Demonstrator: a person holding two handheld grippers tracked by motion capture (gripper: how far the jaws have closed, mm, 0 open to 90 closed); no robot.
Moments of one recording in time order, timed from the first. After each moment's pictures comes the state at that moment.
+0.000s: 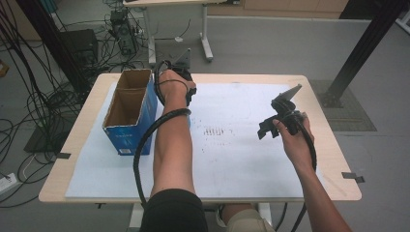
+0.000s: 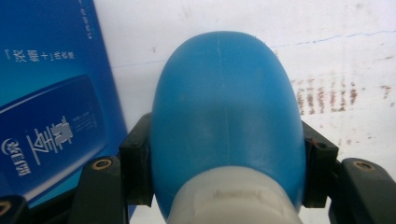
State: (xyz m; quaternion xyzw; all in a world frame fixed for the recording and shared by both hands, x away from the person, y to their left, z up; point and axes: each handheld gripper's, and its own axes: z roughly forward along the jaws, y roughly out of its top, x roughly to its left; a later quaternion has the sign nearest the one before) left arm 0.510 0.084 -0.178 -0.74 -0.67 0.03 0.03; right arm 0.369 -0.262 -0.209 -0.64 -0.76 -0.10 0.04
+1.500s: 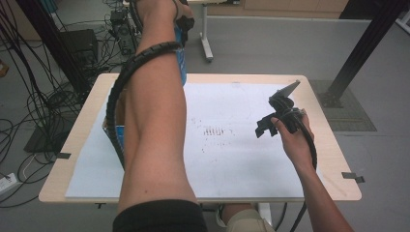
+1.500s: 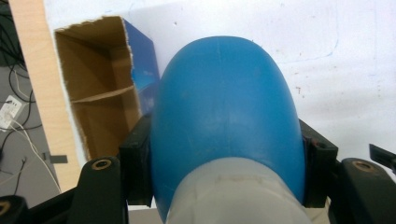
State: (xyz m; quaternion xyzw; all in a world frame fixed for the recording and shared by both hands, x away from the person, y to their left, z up) left arm 0.479 0.093 0.050 -0.75 -0.66 -0.03 -0.03; right arm 0.362 -0.252 -0.191 -0.62 -0.77 -0.11 0.03
